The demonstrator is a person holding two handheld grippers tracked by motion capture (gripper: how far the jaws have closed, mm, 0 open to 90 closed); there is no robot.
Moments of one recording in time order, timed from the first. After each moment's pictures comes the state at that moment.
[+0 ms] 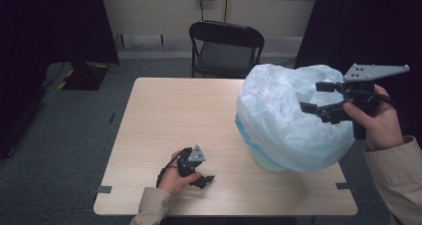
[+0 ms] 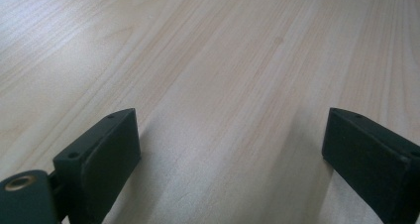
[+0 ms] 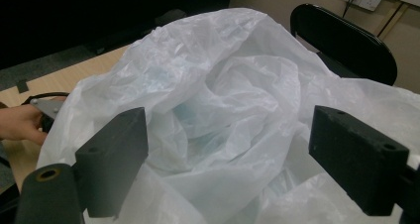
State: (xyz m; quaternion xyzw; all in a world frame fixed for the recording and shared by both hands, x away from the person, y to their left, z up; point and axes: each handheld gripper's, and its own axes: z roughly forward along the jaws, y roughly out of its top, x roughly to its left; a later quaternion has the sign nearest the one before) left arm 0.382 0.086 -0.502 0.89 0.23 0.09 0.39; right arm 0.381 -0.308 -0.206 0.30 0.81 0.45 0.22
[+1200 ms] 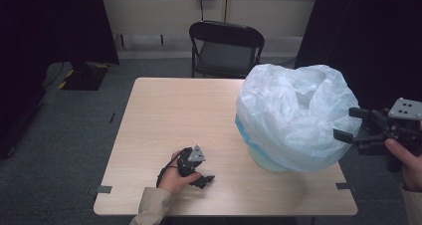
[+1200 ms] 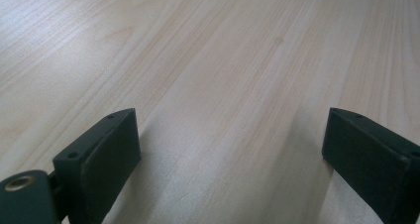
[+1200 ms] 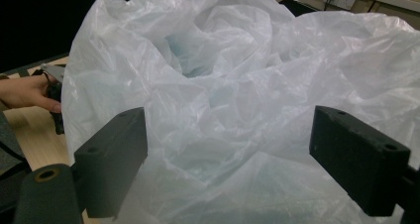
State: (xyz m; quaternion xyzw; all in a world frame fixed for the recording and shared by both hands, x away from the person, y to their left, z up) left arm 0.382 0.086 -0.502 0.89 0.23 0.09 0.39; right arm 0.319 -0.376 -0.235 0.31 0.79 0.47 0.24
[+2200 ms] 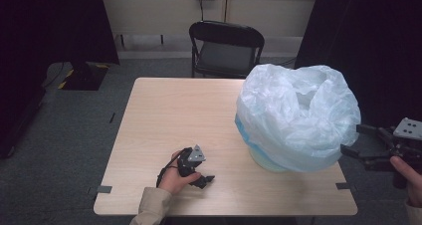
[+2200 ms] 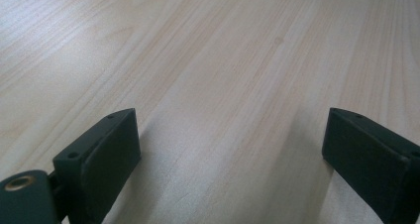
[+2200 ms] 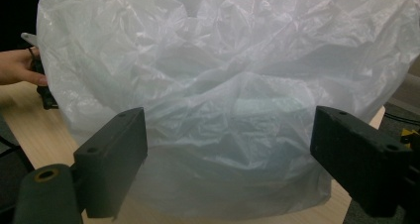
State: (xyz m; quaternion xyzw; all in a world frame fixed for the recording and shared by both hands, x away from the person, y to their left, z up) left arm 0.382 0.086 -0.501 0.89 0.23 0.09 0.39; right arm 0.302 -0.407 -0.275 0.34 0.79 0.46 0.23
